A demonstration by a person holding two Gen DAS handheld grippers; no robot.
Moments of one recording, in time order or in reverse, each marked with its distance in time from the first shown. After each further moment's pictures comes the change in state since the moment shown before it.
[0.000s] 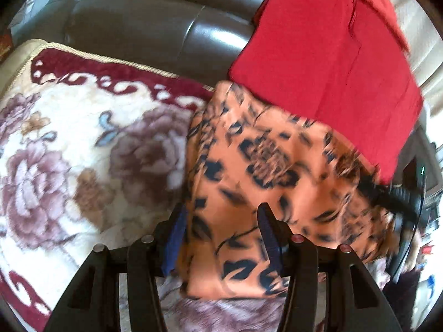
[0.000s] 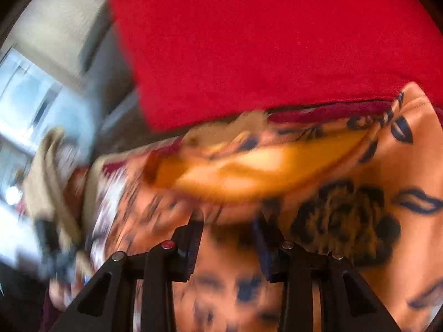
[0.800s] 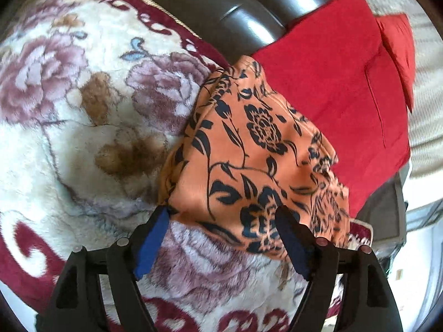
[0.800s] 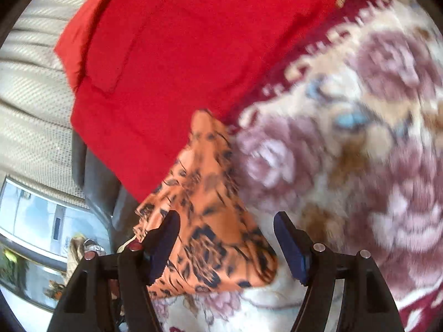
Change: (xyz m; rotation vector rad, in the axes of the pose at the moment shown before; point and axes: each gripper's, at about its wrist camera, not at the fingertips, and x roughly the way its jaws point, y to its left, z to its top) left arm -0.007 0.016 -0.054 -0.376 0.020 -0.187; right arm -0.172 -0.152 -0.121 0.476 -0.132 0.129
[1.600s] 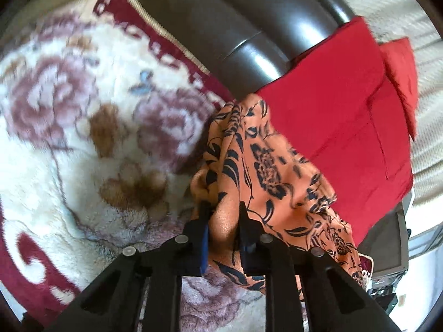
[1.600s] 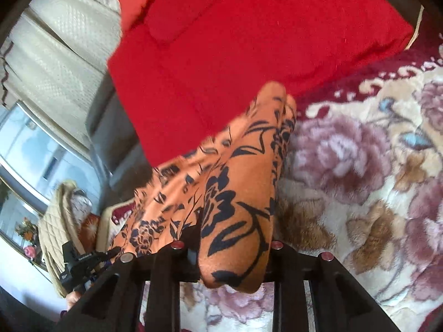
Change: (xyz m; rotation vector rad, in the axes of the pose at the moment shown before) left arm -0.018 -0.013 0.005 -0.011 -0.190 0.027; right arm 0.018 0.078 -0.061 -0.352 -0.075 0.018
